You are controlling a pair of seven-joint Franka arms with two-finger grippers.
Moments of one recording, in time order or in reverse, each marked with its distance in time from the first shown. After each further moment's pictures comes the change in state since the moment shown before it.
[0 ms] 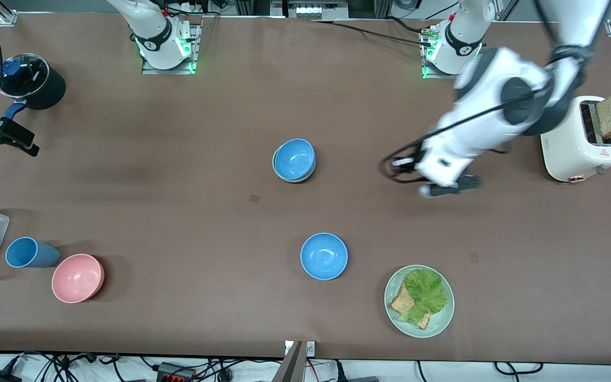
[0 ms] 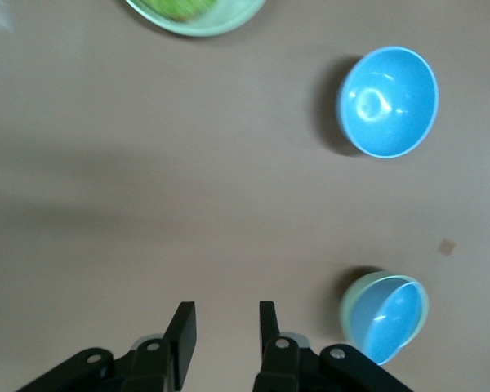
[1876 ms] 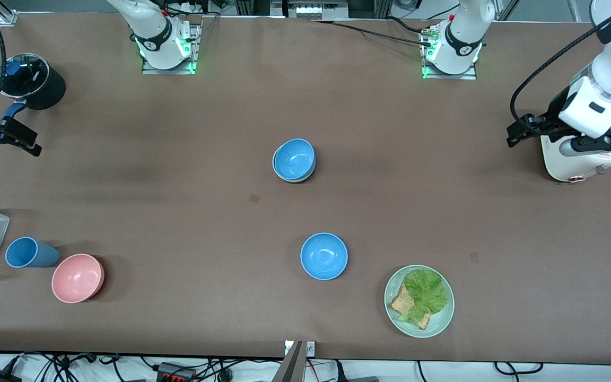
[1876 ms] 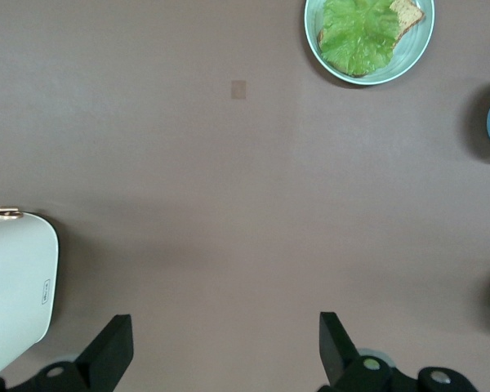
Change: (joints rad) left arm -0.111 -0.323 0.414 -0.084 0.066 -0.190 0.308; right arm 0.010 0.000 0.013 0.009 0.000 0.000 0.000
